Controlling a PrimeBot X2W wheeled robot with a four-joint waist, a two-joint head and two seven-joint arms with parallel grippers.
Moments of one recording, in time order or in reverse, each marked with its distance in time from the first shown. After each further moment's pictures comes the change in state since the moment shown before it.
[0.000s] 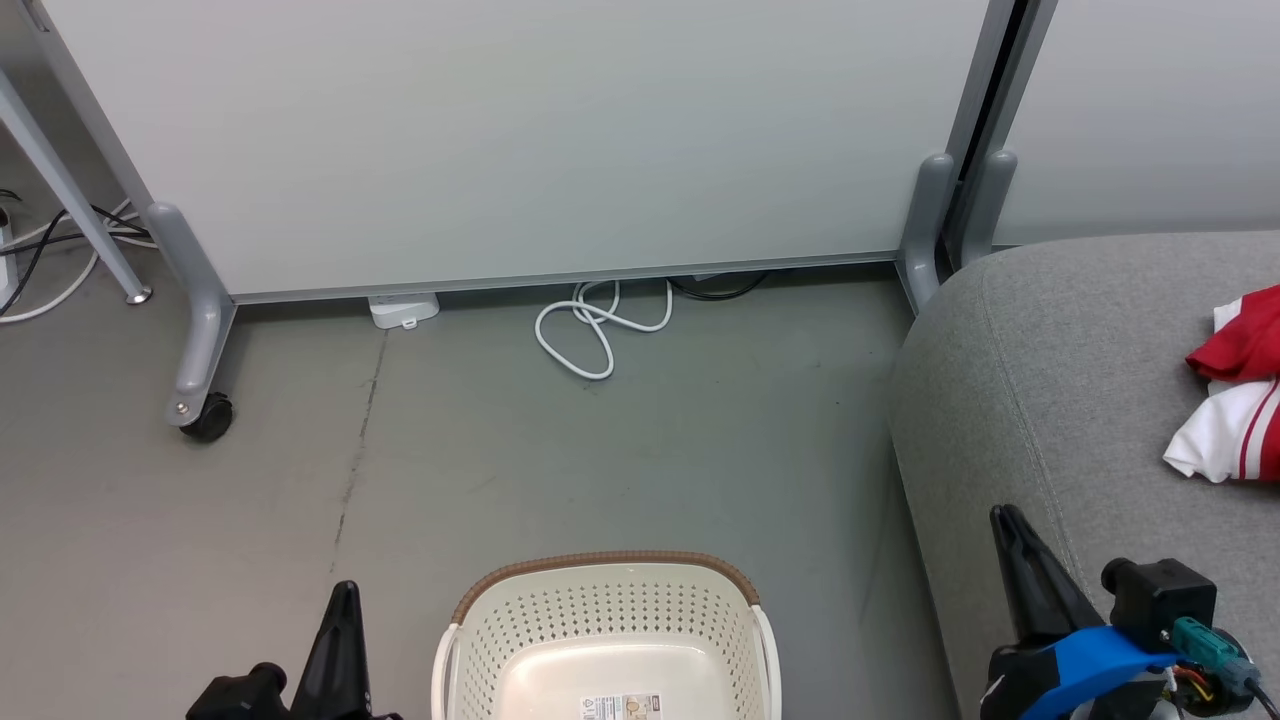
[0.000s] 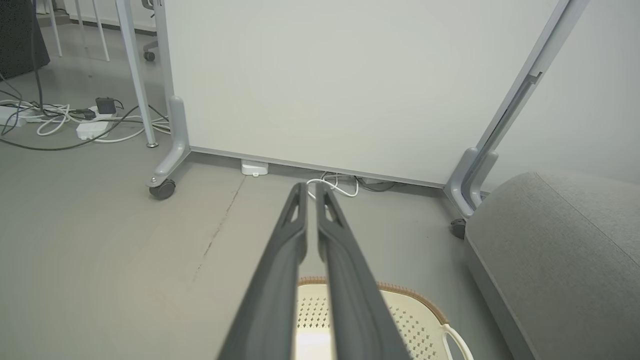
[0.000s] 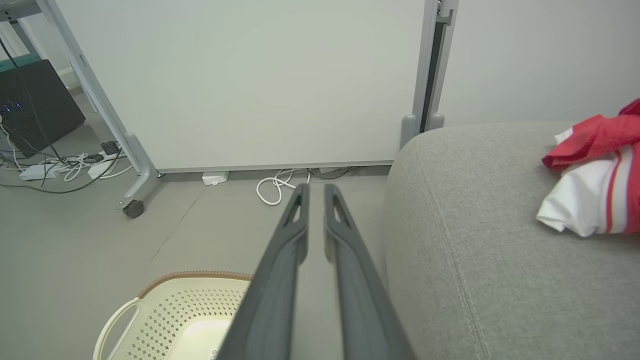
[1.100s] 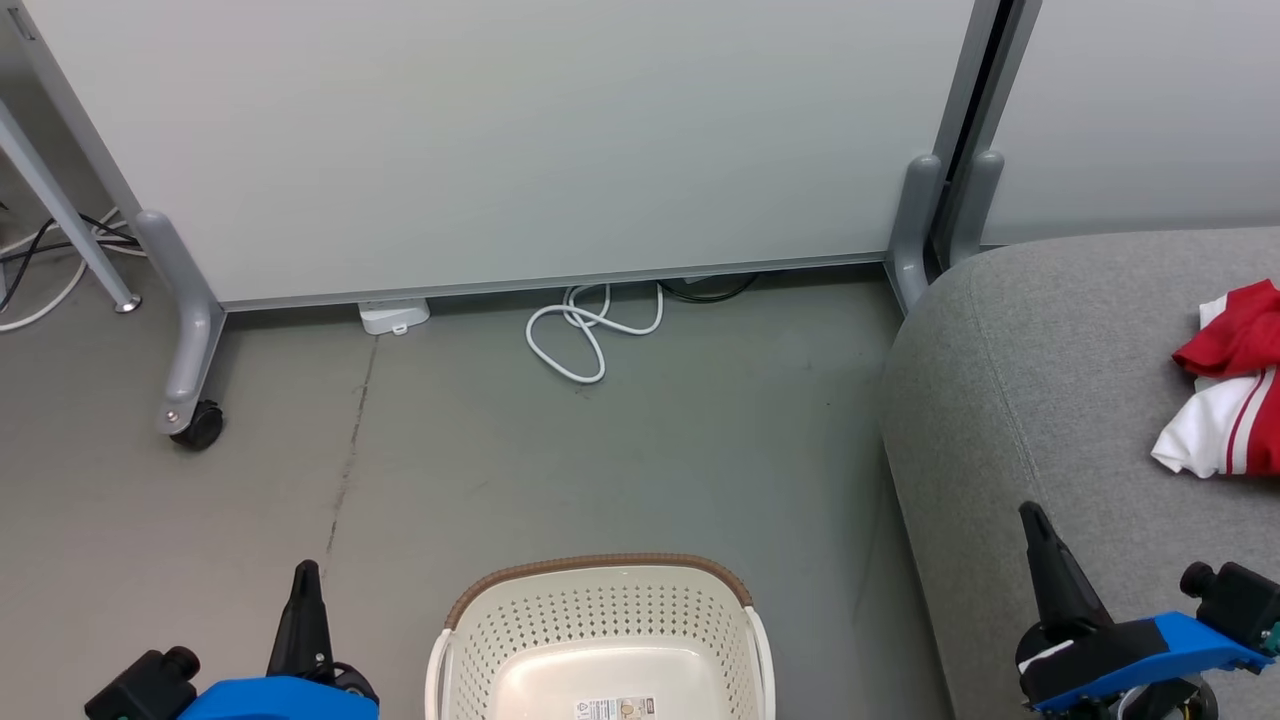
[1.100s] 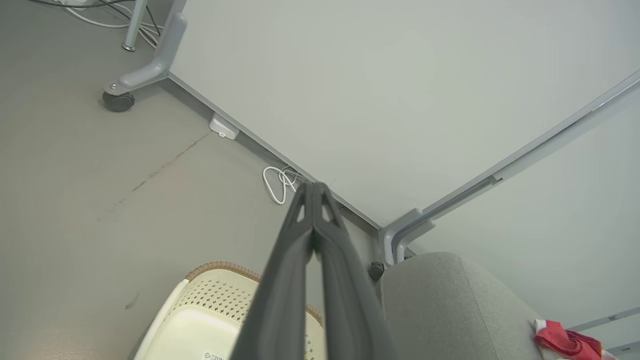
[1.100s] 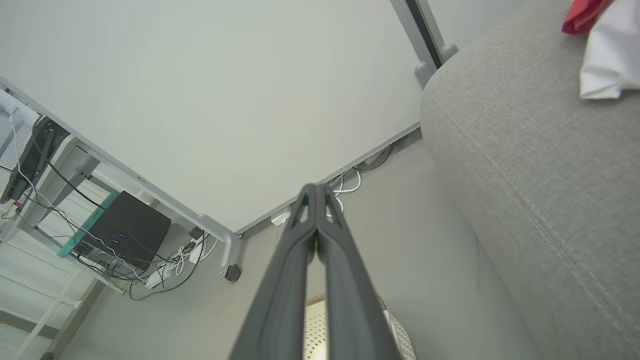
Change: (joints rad) left arm -0.041 -0.010 0.059 -0.015 -0.499 -0.018 0.141; right arm -0.011 0.002 -0.029 0.035 0.546 0.000 0.069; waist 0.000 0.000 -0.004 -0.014
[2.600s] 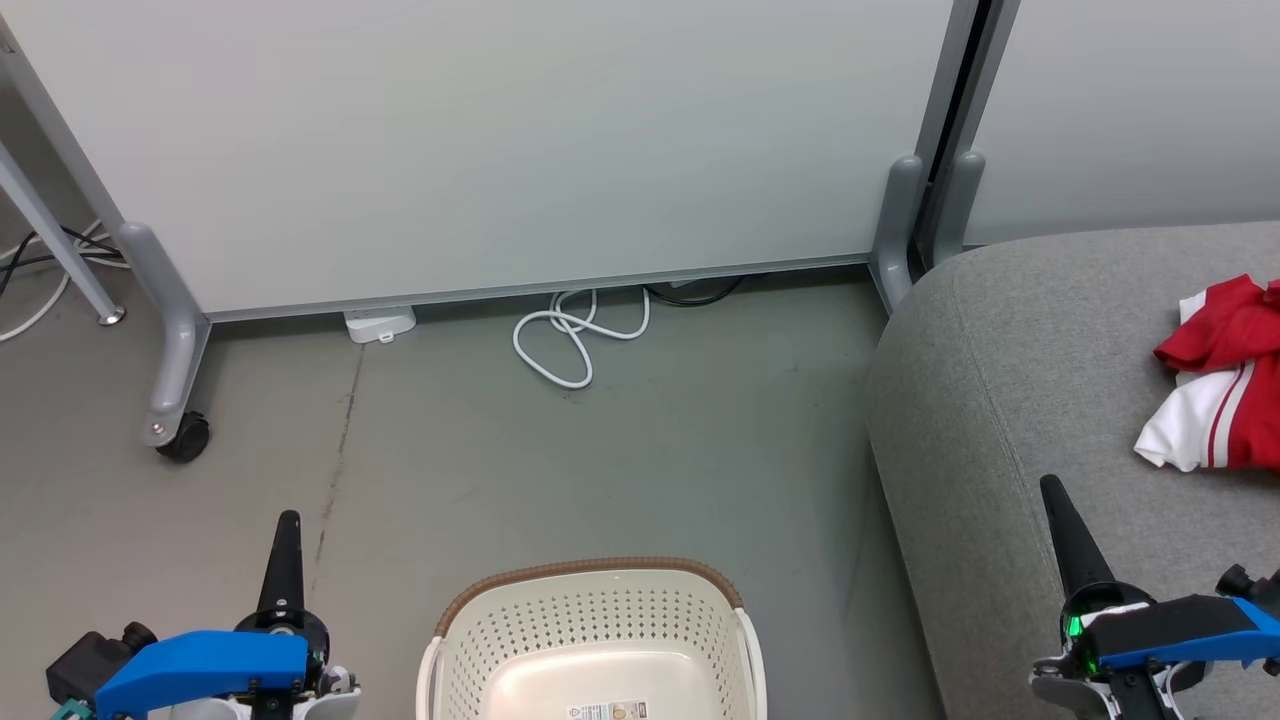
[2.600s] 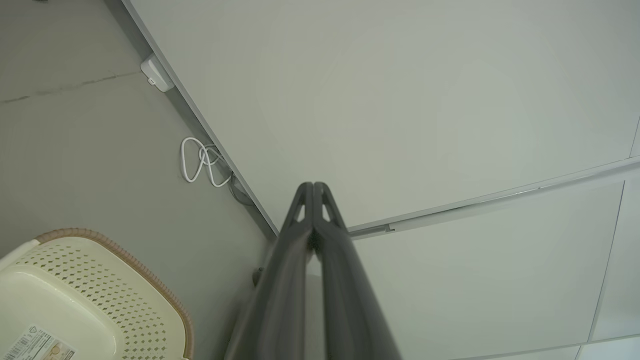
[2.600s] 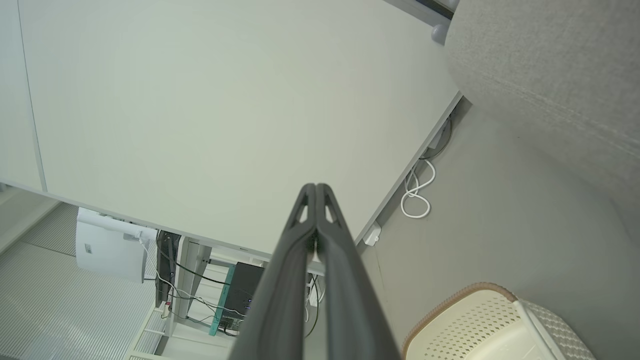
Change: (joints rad) left arm -0.071 -0.004 0.057 -0.037 -0.481 -0.016 0.132; right arm -0.047 0.000 -0.029 0.020 0.533 0.000 0.066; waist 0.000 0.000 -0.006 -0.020
